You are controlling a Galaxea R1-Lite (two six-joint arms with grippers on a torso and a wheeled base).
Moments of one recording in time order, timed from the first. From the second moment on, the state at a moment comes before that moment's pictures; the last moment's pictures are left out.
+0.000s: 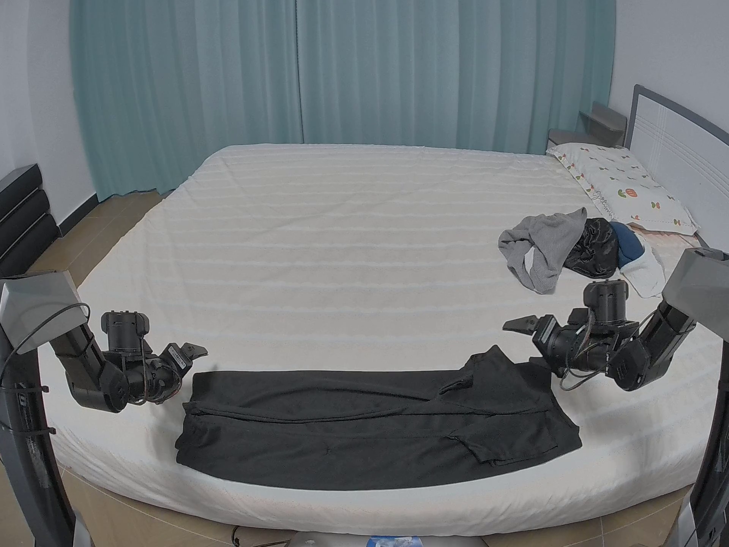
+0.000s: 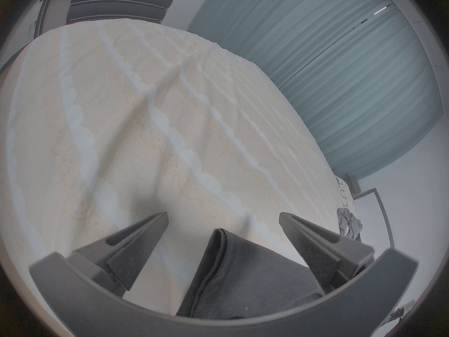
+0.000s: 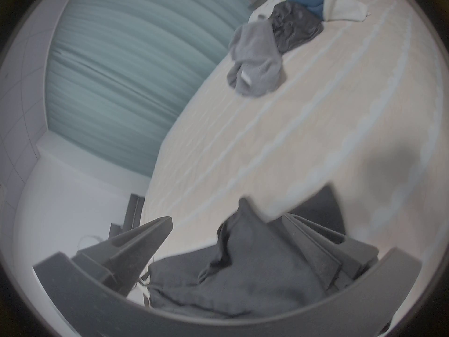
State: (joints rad) left arm 0.11 2.29 -0.73 -0.85 -0.20 -0.74; right arm 0.12 2.21 -0.80 -0.85 0.32 0.82
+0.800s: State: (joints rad) left arm 0.12 2.29 -0.68 -0.94 -0.21 -0.75; right arm 0.41 2.29 -1.06 -0.46 0.18 0.82
